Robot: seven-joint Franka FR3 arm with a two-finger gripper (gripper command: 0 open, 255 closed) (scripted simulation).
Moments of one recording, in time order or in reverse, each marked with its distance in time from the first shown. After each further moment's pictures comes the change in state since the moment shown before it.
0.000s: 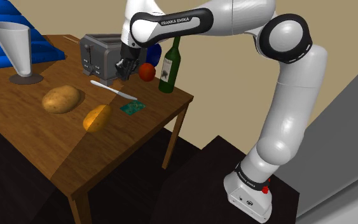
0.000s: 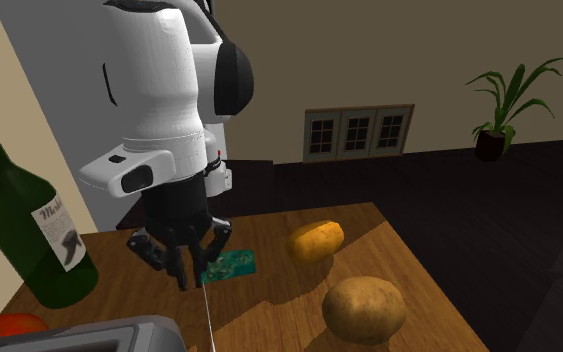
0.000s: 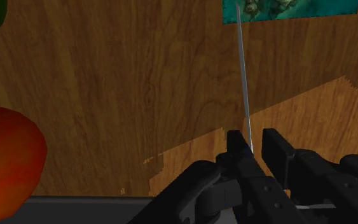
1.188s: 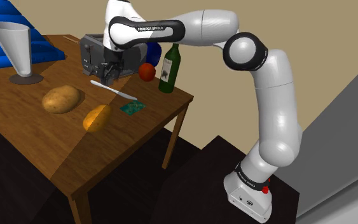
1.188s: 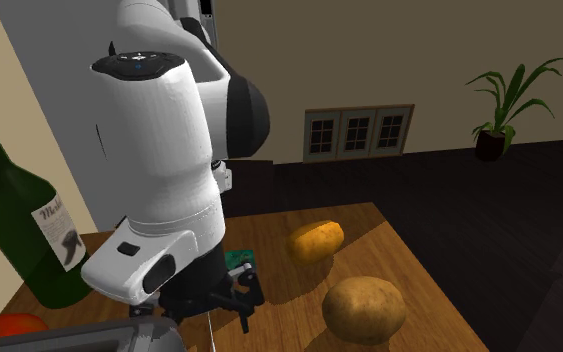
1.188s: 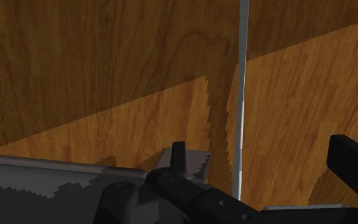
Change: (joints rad) arm 0.090 0.333 -0.004 0.405 -0.063 -0.133 -0.112
